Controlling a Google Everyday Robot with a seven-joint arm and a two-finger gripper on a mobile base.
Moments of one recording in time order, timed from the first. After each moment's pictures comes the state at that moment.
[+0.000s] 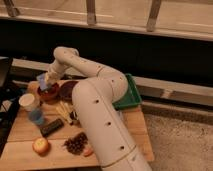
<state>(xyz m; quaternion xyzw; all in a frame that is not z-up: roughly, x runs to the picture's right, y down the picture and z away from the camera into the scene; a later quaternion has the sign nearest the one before) -0.340 -0.052 0.904 -0.43 -0.09 0.57 0.70</state>
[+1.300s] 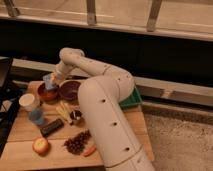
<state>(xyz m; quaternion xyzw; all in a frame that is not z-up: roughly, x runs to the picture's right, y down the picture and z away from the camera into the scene) -0.319 -0.059 0.918 -0.42 -0.08 0.59 0.69</state>
